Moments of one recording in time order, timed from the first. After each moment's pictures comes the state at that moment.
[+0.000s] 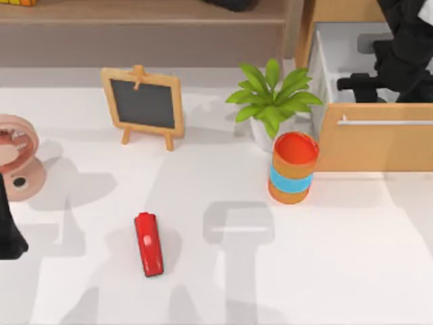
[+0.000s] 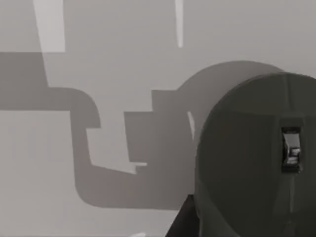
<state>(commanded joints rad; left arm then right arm) 0.00 0.00 0.00 0.00 0.00 0.00 0.13 2.45 2.08 -1.09 0.01 0.10</state>
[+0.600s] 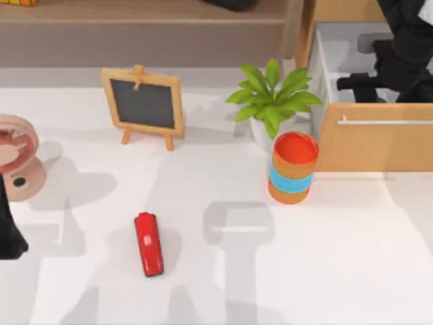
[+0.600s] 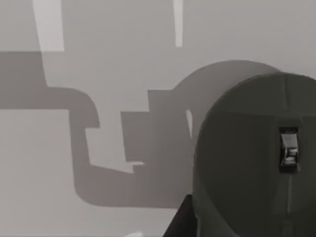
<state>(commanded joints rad) 0.00 0.00 0.00 0.00 0.00 0.00 0.13 2.45 2.08 -1.09 0.01 0.10</state>
